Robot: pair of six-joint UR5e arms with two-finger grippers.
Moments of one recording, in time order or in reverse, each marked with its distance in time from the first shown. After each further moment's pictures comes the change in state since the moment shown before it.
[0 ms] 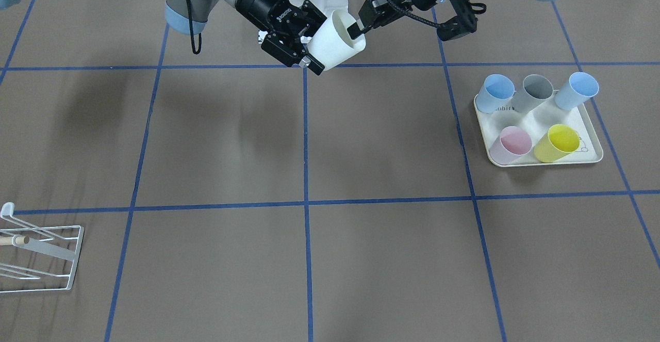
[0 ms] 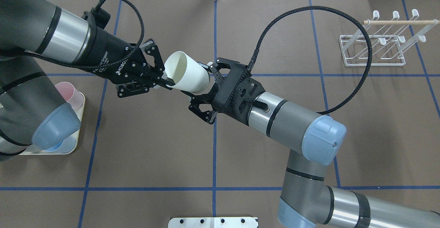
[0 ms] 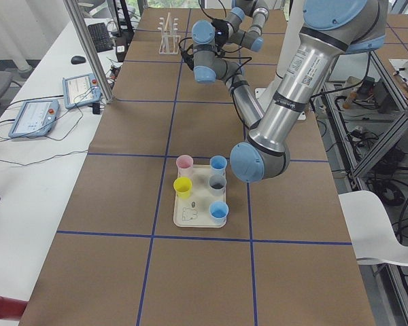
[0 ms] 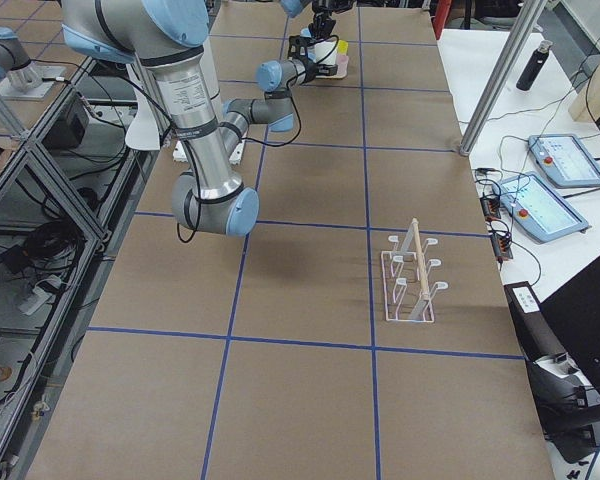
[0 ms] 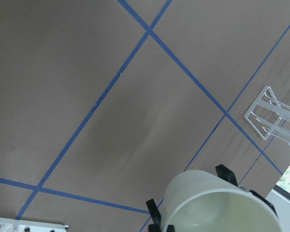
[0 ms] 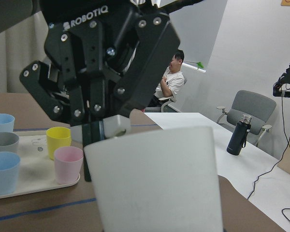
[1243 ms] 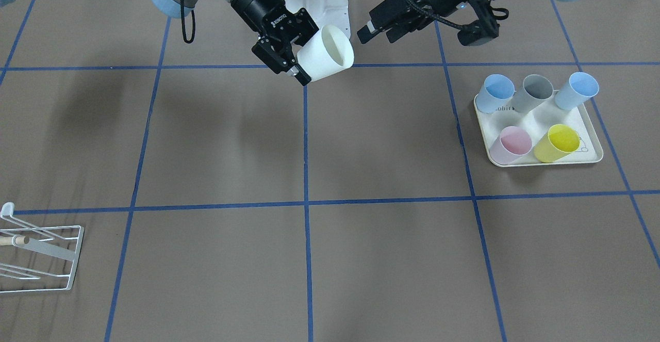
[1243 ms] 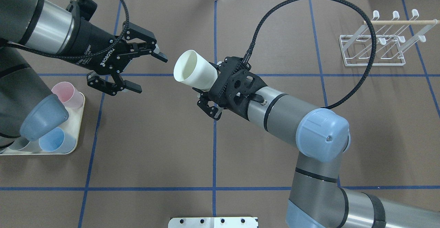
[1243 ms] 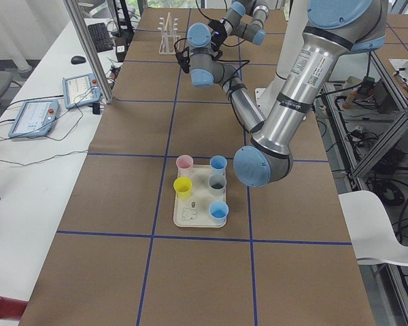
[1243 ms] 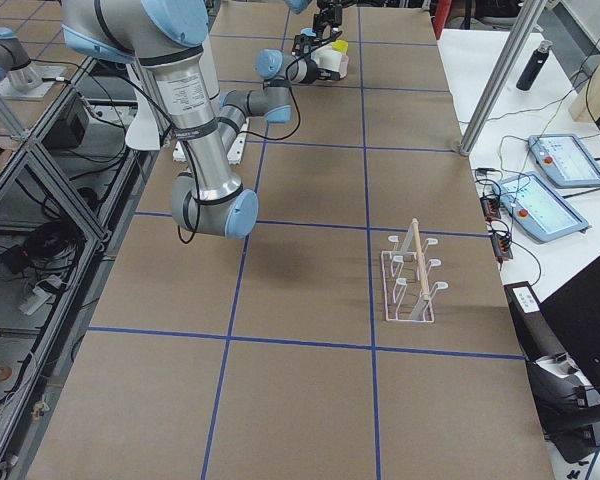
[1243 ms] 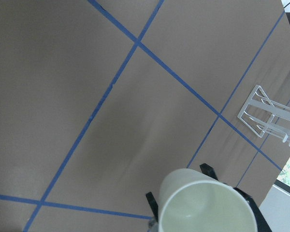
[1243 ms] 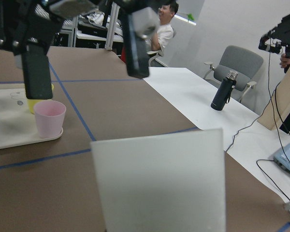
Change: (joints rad) left arm -0.062 0.077 0.000 0.004 -0.022 0.180; right arm 0.031 -0.013 0.140 -0.426 -0.006 0.068
